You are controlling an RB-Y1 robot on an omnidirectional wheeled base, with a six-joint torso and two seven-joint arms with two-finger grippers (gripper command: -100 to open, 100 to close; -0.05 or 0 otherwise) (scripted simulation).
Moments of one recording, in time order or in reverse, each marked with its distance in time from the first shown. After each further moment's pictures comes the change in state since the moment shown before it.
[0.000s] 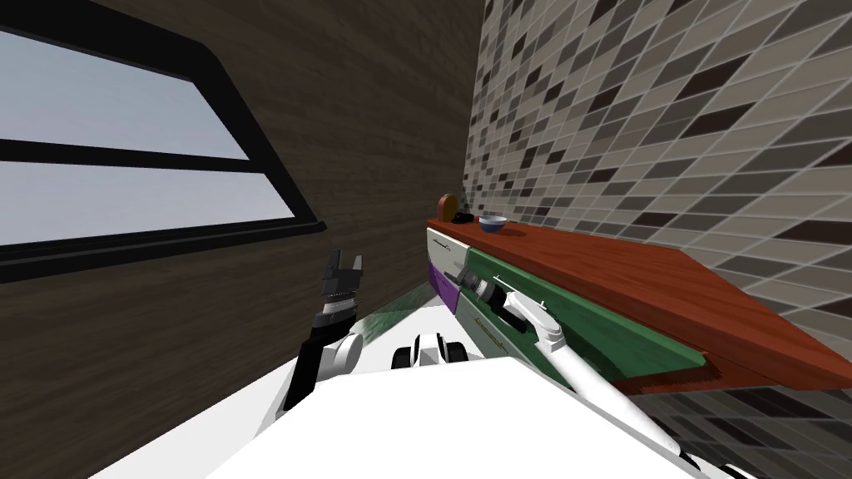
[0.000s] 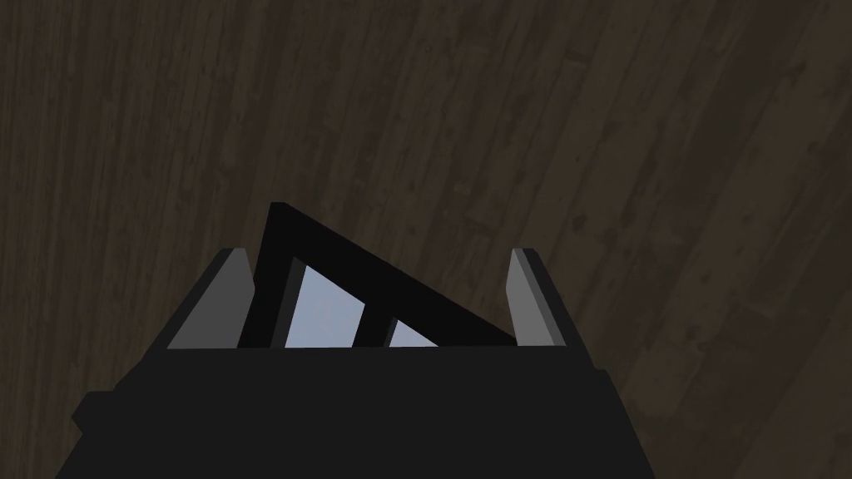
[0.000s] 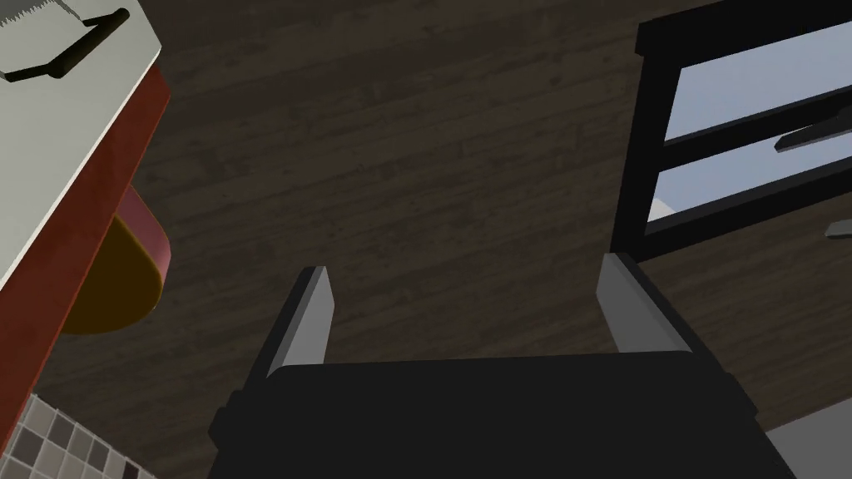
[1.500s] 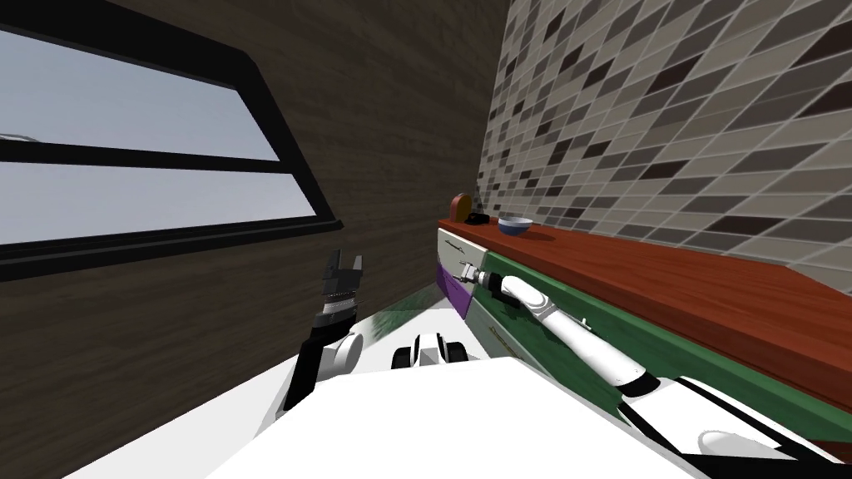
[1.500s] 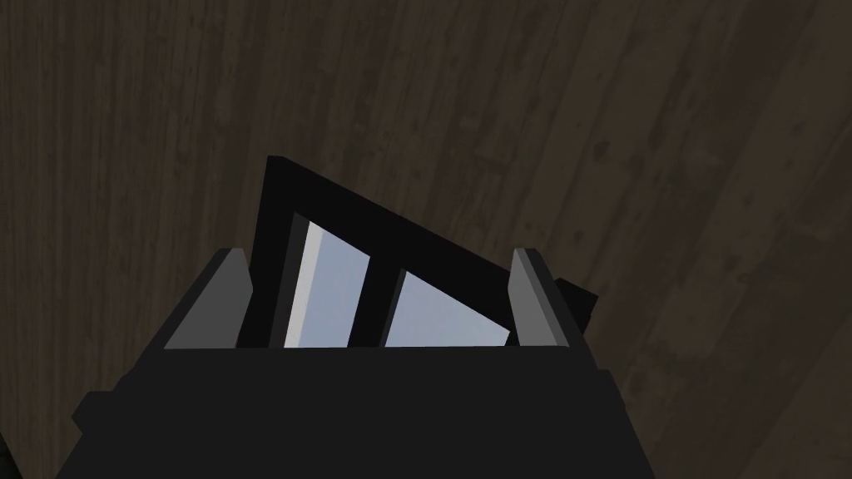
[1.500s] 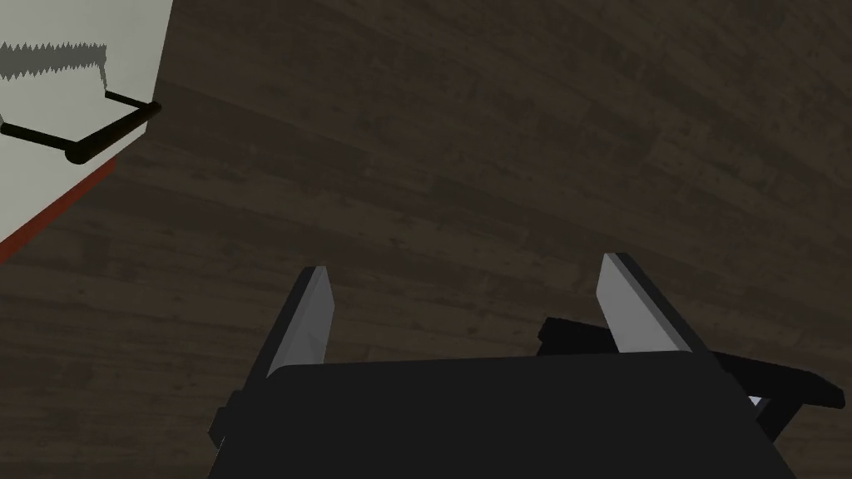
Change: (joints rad) left arm 0.000 0.000 0.000 0.000 0.000 0.000 0.000; right arm -0.218 -0.216 0.080 0.235 0.440 0.046 -0.005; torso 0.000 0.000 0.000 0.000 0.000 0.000
